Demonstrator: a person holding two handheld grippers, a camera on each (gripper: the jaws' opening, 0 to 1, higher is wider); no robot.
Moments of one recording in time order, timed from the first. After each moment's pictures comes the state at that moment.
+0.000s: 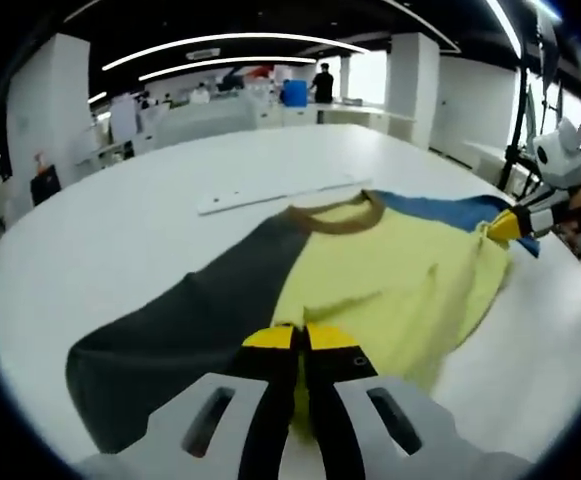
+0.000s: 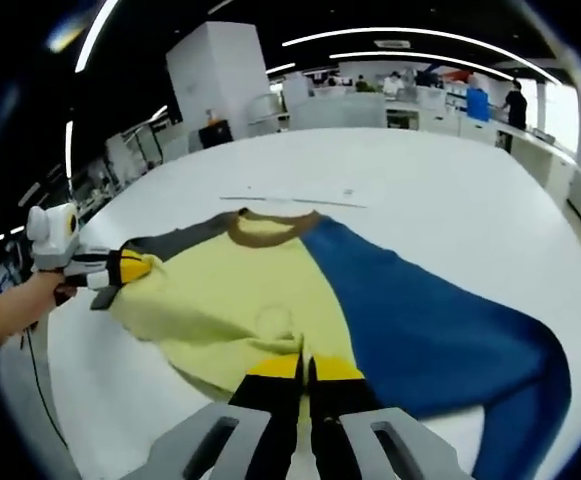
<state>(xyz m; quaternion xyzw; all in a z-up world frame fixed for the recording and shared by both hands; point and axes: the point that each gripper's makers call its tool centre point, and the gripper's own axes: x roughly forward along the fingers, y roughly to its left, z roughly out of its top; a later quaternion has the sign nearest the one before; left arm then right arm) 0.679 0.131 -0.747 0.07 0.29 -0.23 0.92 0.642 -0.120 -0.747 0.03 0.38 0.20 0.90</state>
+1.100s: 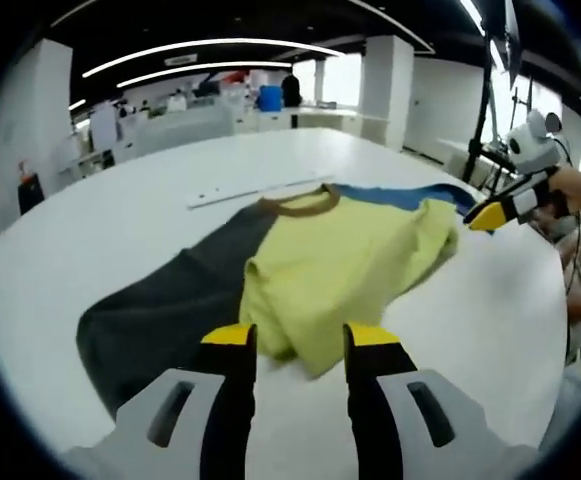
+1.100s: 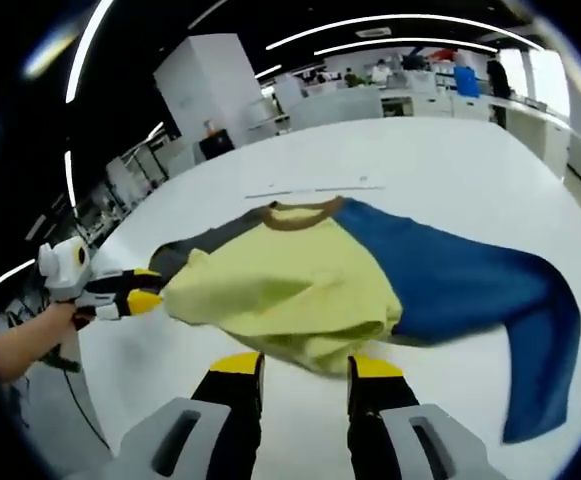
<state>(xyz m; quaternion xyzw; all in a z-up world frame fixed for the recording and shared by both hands) 0.610 0.143 -0.739 0.07 0.29 -0.29 0.91 0.576 -0.096 -0.731 0.09 0.40 0.22 0.89</state>
